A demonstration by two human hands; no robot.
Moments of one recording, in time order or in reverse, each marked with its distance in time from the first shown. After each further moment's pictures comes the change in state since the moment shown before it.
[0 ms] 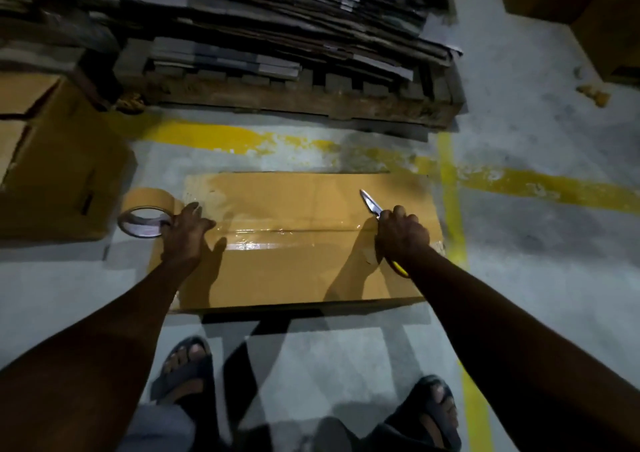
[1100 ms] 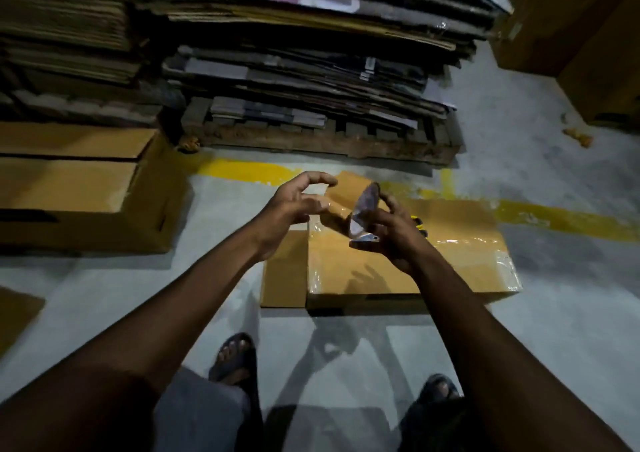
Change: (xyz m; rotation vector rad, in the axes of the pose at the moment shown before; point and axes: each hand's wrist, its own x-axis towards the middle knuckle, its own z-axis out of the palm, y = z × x) left_hand -0.167 0.188 -0.120 -0.614 -0.589 0.482; right_hand -0.164 -0.053 -0.150 1.893 -0.196 -0.214
